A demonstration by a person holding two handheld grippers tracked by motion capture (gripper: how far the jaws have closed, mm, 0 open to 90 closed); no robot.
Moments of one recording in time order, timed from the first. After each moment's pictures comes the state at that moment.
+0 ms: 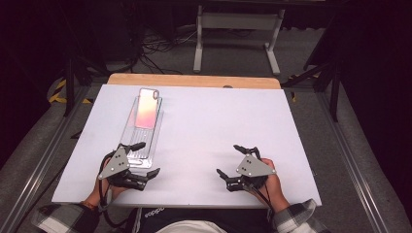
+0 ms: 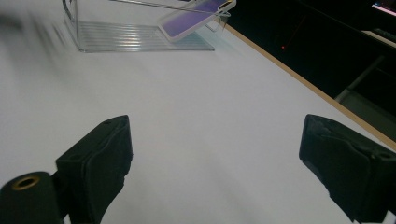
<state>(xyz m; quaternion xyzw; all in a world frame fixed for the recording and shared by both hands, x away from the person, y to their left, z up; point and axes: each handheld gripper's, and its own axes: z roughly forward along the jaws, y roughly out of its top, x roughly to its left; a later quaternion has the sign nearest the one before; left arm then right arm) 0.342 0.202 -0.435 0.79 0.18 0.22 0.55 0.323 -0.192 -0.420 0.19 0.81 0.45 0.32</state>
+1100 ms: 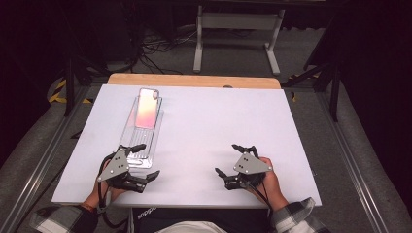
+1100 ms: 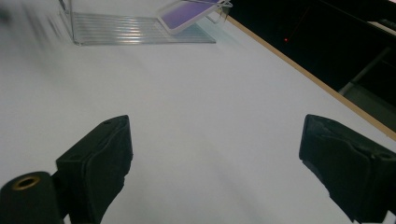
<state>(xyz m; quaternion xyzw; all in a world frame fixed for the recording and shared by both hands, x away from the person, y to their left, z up) 0.337 0.203 -0.435 0.79 0.16 0.22 0.55 0.330 -0.188 -0.423 0.20 0.81 0.44 0.32</state>
